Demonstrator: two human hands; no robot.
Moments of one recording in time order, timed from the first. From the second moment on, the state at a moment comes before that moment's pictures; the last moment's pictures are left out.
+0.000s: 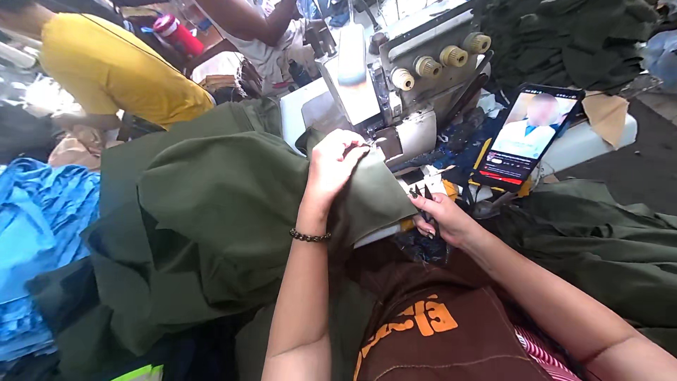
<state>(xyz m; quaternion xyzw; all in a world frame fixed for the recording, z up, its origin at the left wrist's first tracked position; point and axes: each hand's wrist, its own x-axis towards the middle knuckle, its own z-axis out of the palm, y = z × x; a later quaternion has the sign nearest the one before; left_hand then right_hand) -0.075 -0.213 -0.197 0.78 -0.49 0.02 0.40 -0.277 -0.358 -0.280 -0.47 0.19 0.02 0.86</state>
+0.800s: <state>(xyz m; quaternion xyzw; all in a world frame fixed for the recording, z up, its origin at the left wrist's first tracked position) -0.069 -0.204 -0.177 0.79 -0.46 -0.06 0.41 -0.295 -0.335 -0.282 -0.46 0.25 -0.04 0.85</state>
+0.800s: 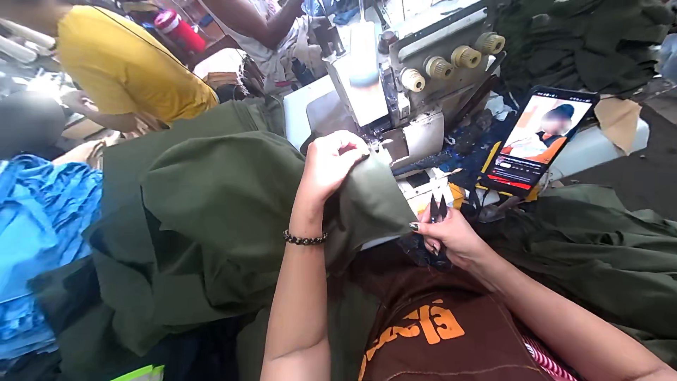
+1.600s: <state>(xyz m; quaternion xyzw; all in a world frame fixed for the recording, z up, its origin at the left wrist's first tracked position) -0.157 -0.217 -0.239 0.86 -0.39 0.30 0.14 -0.306 -0.336 -0.283 -0.55 0.16 -0.01 0.82</state>
